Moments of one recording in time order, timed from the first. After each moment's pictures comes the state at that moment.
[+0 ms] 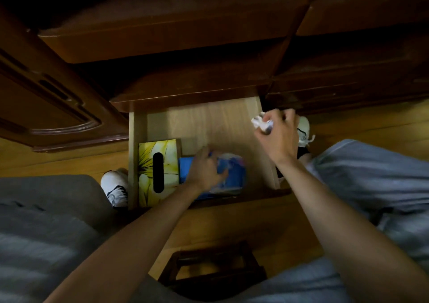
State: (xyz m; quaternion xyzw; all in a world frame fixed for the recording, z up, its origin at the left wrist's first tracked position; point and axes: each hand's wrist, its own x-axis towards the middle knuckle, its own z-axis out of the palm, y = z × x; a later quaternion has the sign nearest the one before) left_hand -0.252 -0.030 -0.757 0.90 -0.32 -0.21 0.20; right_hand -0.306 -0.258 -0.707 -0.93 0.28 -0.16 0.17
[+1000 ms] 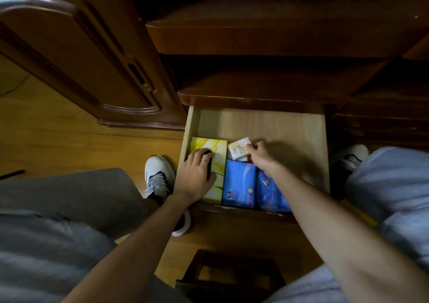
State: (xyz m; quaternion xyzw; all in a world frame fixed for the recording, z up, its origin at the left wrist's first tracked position) left_hand -0.222 0.114 -0.750 0.96 -0.23 -0.08 0.13; right_hand -0.203 -0.119 -0.787 -0.72 0.34 0.20 0.57
